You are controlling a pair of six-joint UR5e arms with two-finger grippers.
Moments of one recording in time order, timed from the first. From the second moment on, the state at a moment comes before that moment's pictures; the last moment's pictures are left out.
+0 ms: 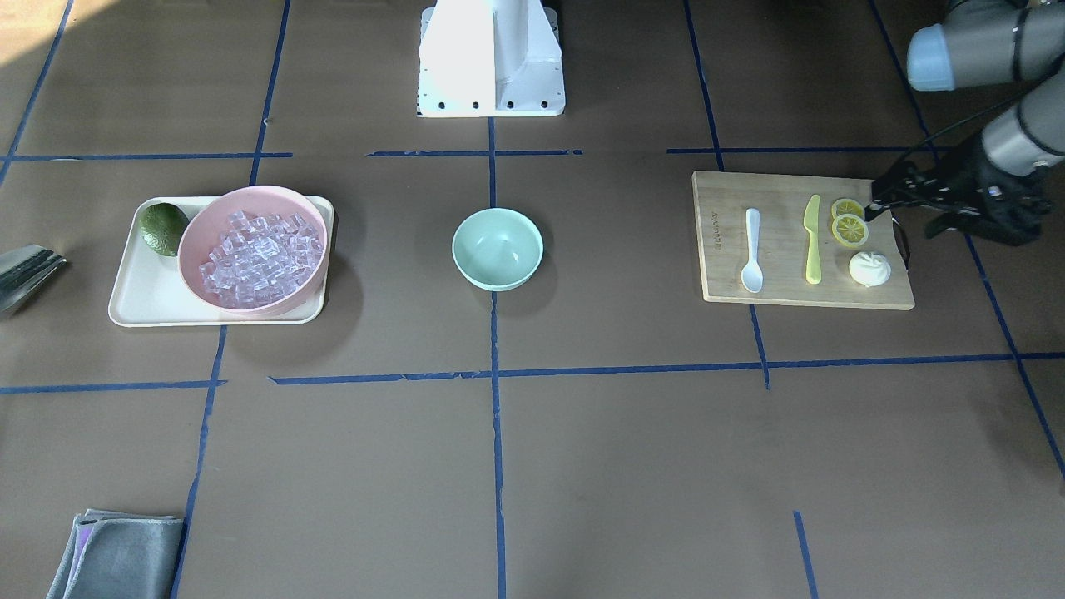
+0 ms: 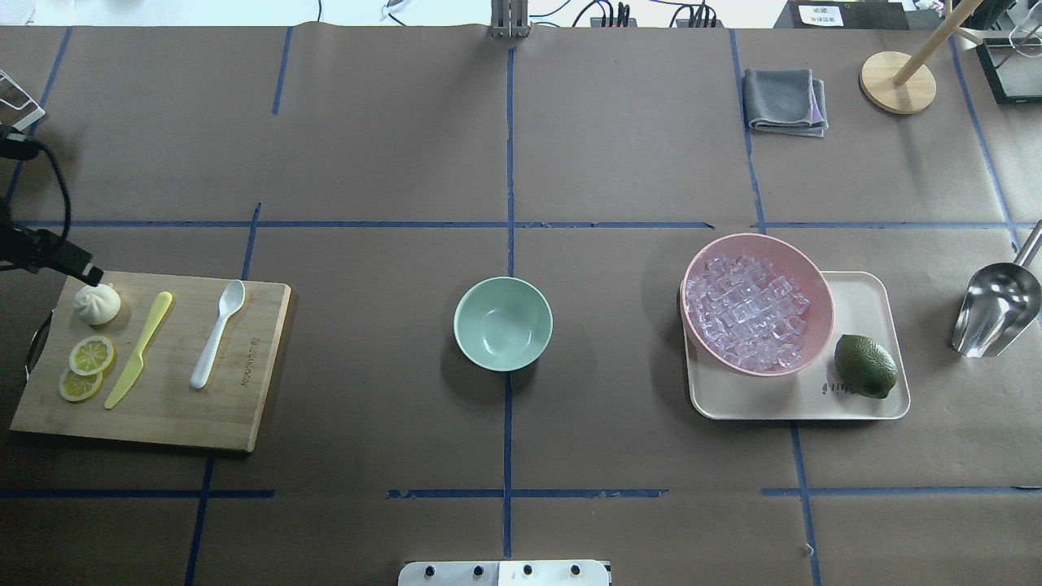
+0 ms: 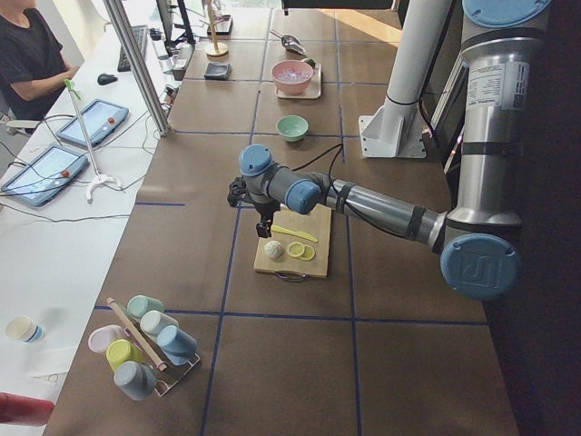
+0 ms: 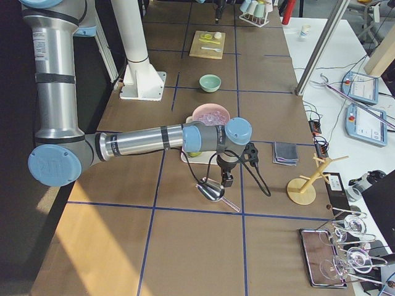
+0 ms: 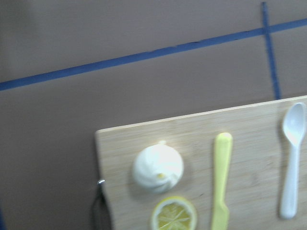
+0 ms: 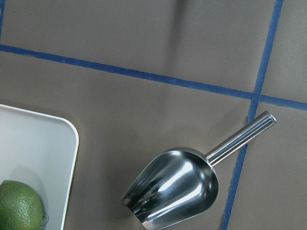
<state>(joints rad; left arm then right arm) -1.05 -1.61 -1.84 -1.79 -2.36 -0.48 1.43 -1.57 1.75 -1.69 2.41 -0.05</state>
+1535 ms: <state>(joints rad) -0.74 -1.73 -1.76 -1.84 -2.09 -0.67 1.40 -1.58 1.77 -1.69 2.43 -0.05</state>
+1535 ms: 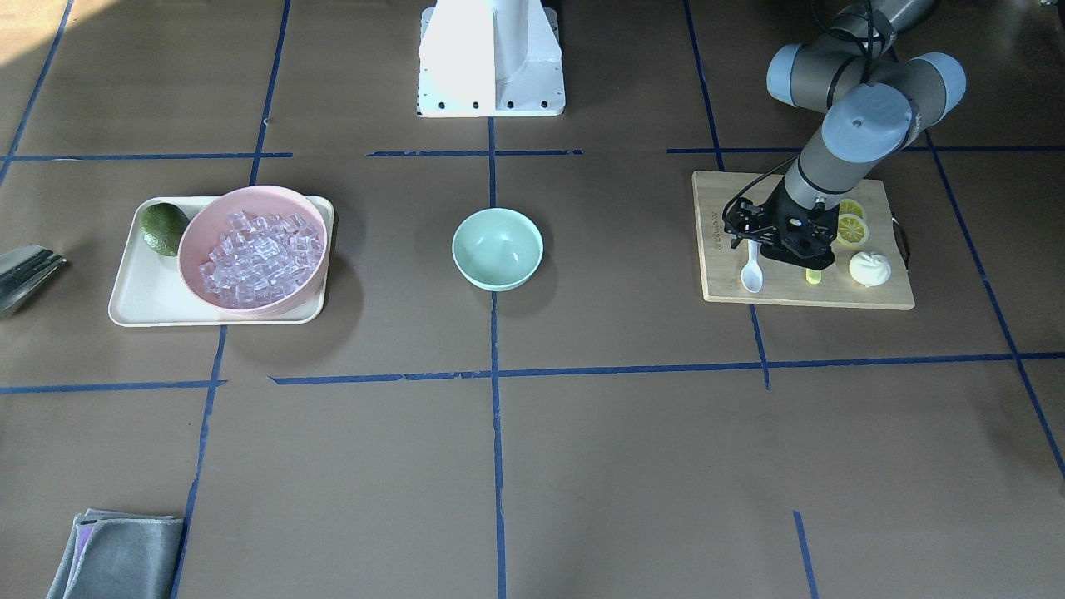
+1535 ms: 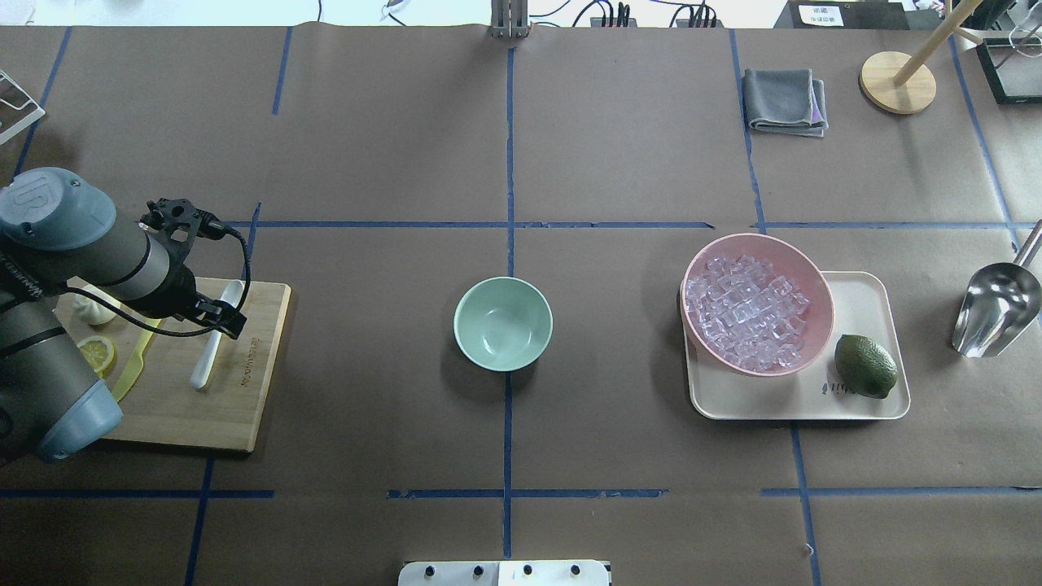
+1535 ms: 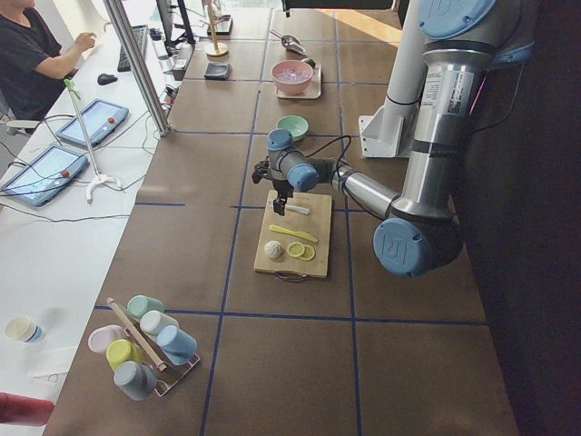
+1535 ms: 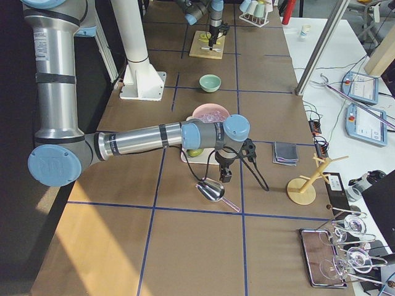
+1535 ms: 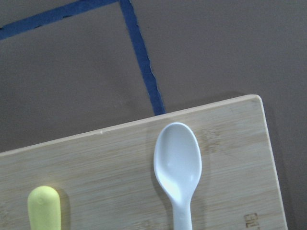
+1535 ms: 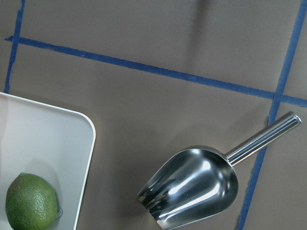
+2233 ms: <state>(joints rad) -0.74 -1.74 -1.75 -1.84 -2.09 -0.68 1.40 -1.58 1.77 -1.69 2.43 -0.05</state>
